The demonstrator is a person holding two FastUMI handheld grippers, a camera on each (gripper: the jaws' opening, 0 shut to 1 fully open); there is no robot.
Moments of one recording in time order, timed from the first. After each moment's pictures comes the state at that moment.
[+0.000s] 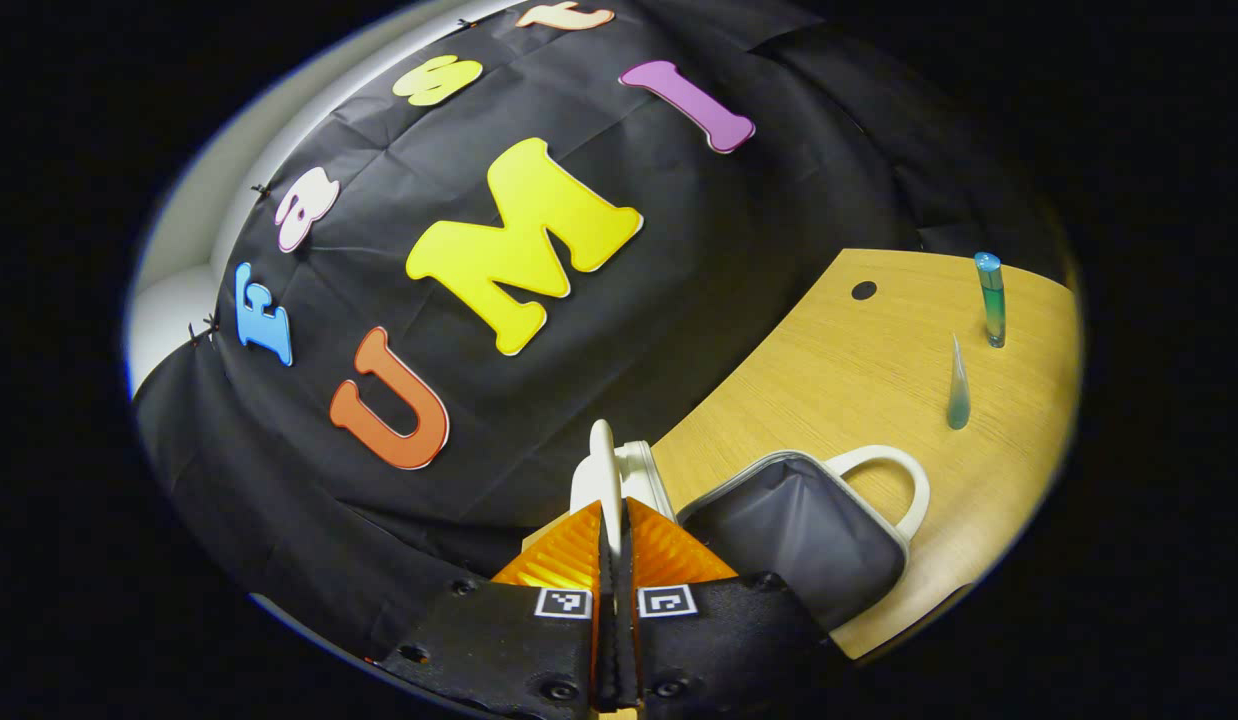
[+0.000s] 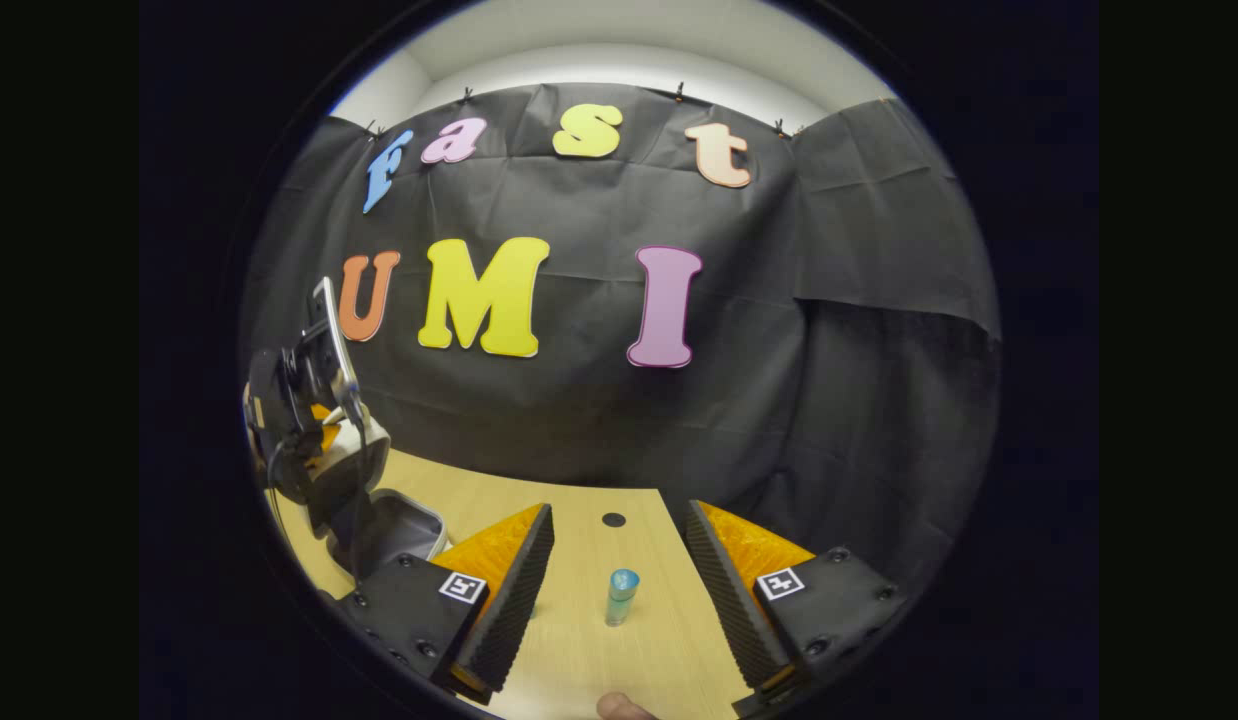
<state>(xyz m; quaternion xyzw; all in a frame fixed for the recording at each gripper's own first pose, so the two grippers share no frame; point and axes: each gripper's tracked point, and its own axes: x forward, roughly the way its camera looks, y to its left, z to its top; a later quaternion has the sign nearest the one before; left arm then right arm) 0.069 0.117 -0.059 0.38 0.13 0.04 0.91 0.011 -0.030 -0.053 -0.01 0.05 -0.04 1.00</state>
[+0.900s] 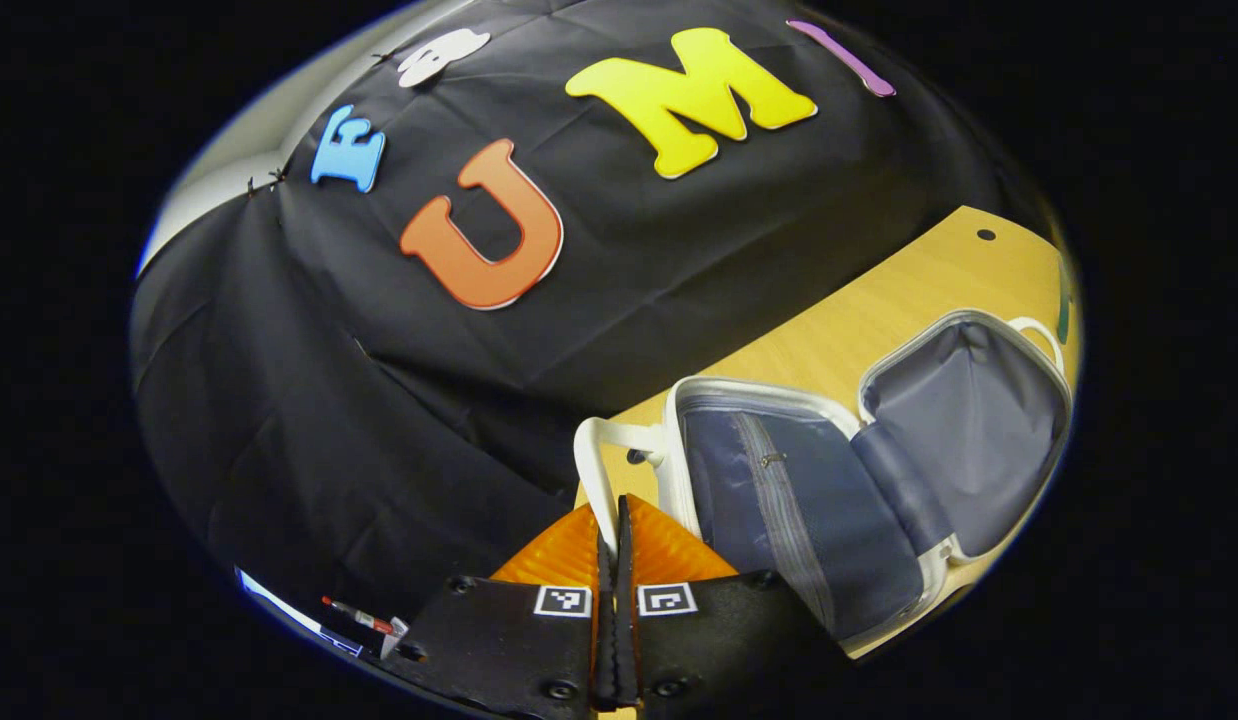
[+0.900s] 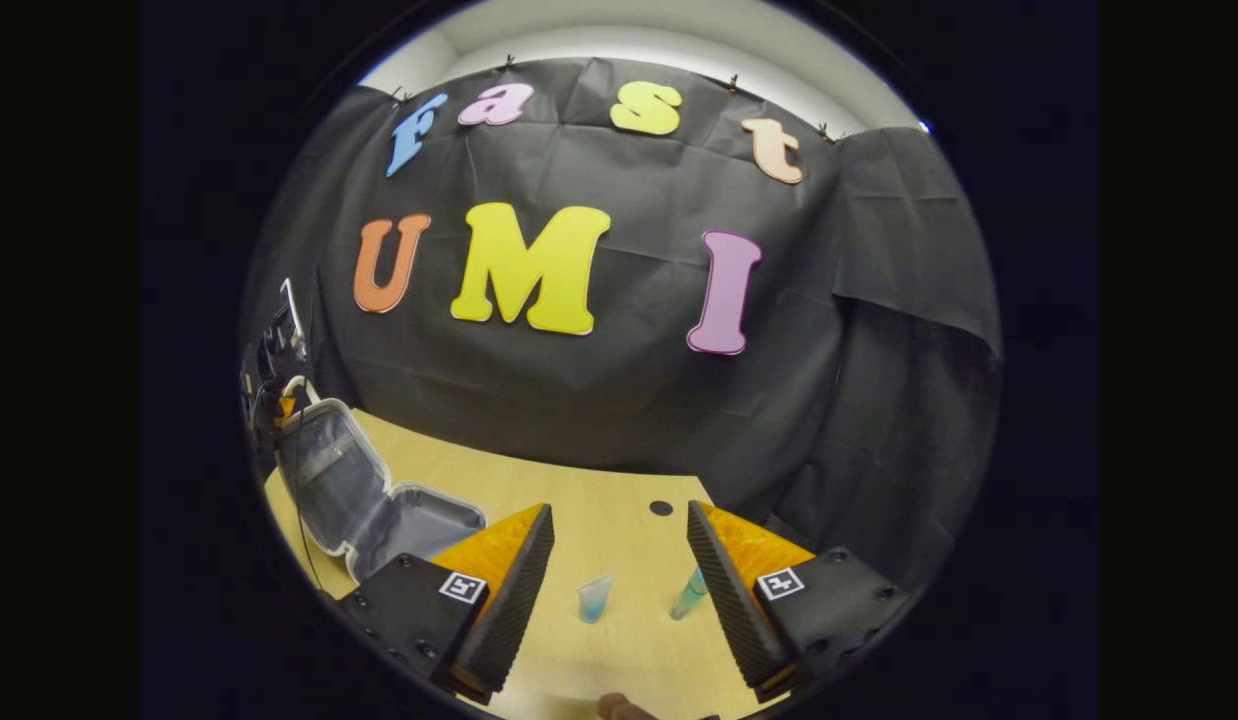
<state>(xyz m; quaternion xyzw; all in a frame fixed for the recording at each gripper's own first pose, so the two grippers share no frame) 0.065 0.373 -0.127 0.29 0.22 0.15 0.92 0.039 0.090 -0.076 -0.04 0.09 -0.04 0.99</state>
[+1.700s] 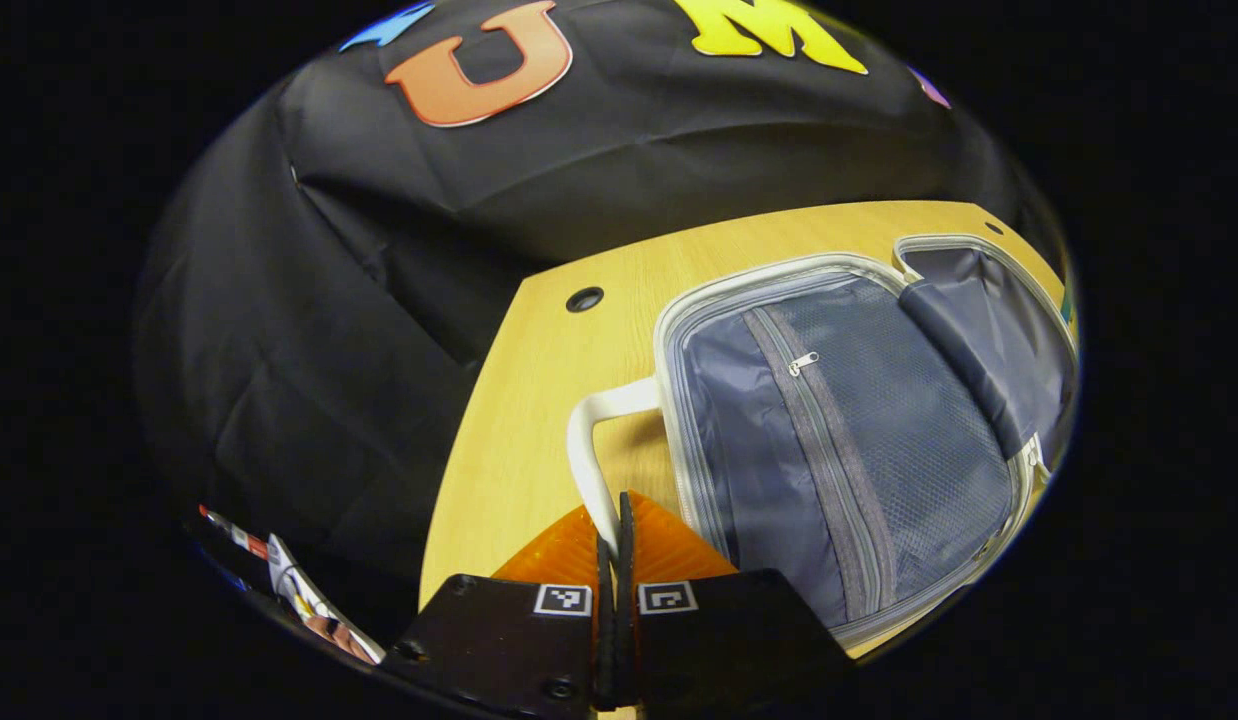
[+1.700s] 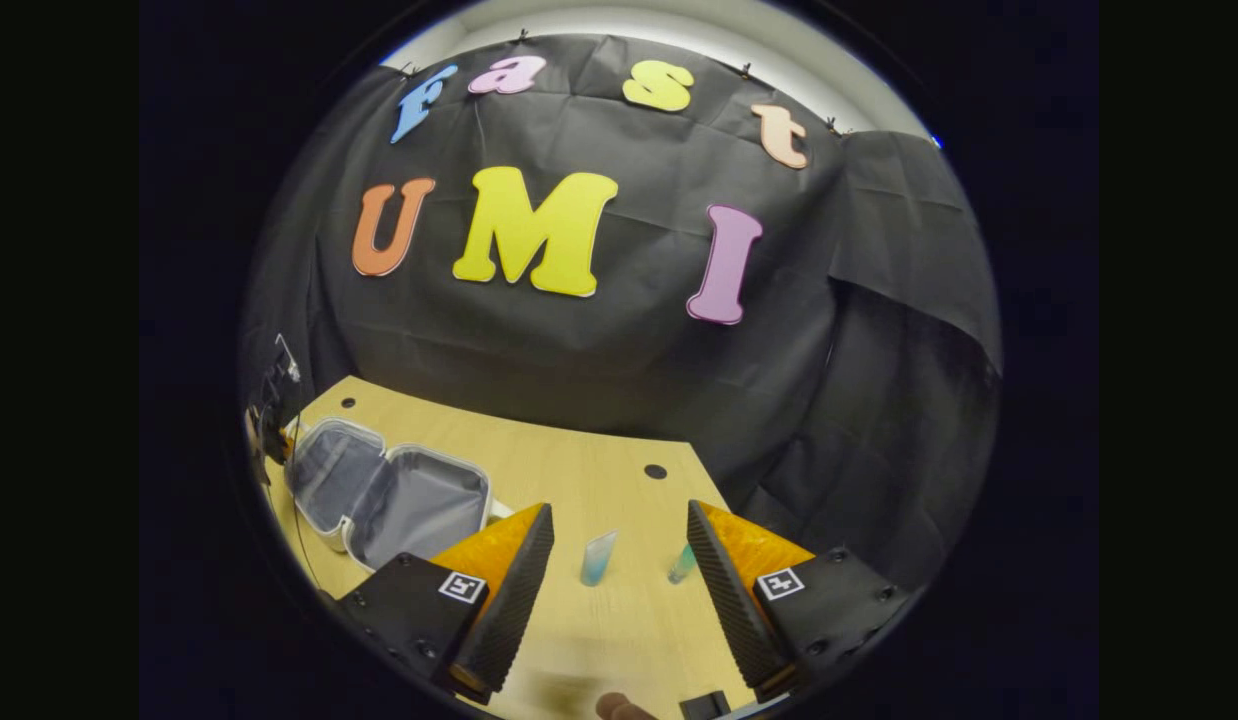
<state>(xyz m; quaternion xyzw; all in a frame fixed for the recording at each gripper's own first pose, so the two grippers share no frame) 0.046 0.444 -0.288 0.14 0.35 0.10 0.92 0.012 0.103 -0.109 -0.05 0.14 -0.06 0.99</state>
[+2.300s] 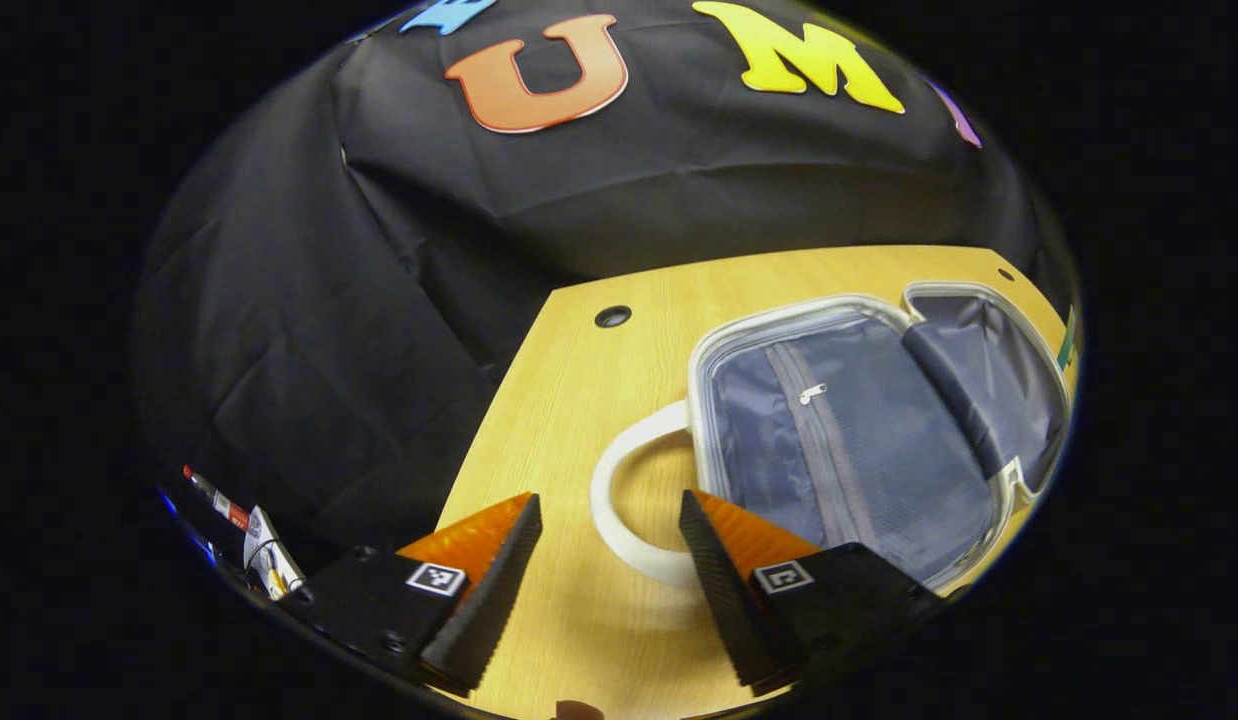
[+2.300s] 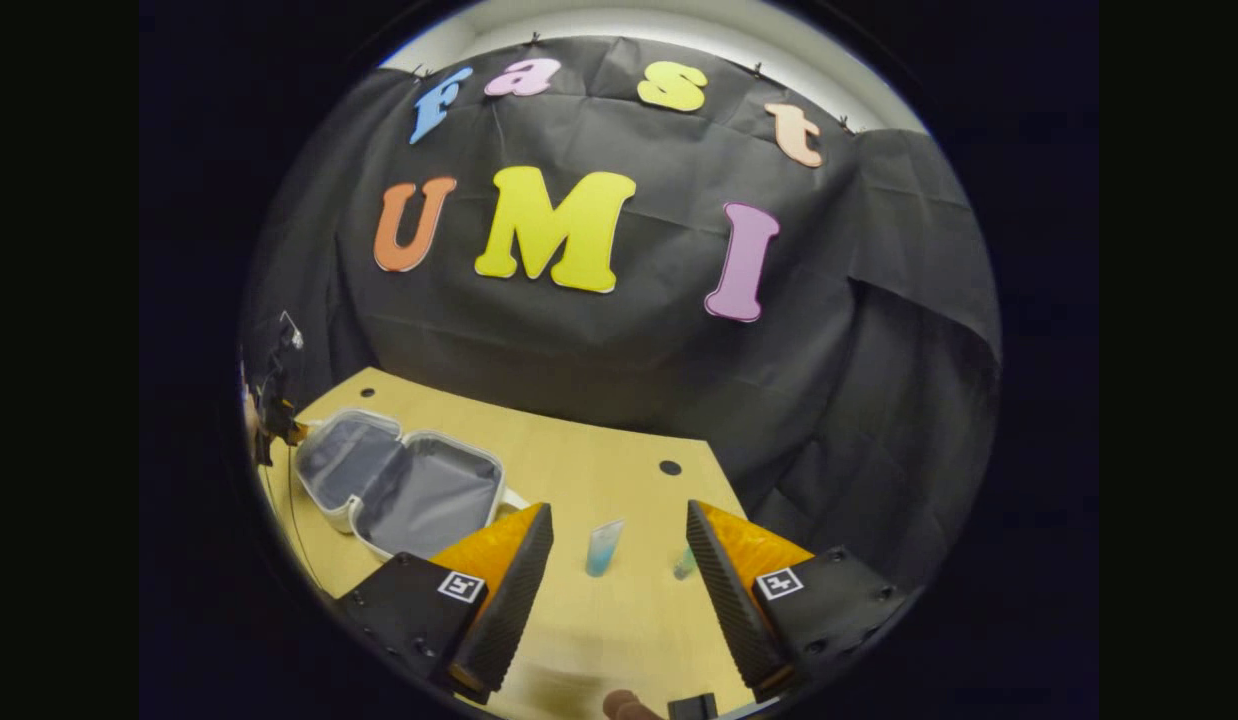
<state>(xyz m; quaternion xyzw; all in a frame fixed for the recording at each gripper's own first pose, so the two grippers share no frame) 0.025 0.434 -0.249 0.10 0.29 0.12 0.94 0.003 0.092 -0.117 -0.05 0.14 0.00 0.99</state>
